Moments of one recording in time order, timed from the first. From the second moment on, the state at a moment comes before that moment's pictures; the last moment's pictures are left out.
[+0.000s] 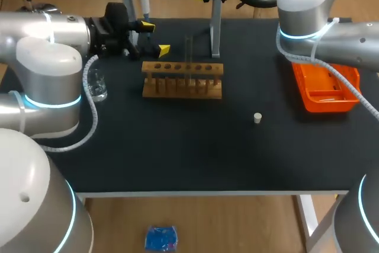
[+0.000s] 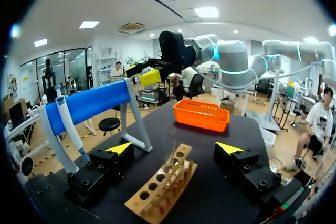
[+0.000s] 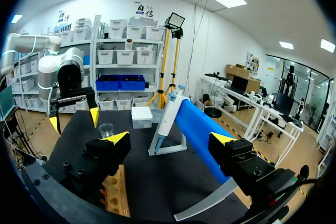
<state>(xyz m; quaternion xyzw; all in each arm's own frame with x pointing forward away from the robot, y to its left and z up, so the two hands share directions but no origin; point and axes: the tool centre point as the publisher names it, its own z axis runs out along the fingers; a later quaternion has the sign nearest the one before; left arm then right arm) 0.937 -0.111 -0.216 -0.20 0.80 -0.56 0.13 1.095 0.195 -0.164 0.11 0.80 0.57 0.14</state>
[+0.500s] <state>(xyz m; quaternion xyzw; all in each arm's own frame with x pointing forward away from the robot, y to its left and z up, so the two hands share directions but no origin) 0.954 -0.133 -0.235 -0.21 0.79 -0.56 0.13 1.095 0.195 -0.164 0.11 0.80 0.57 0.14</state>
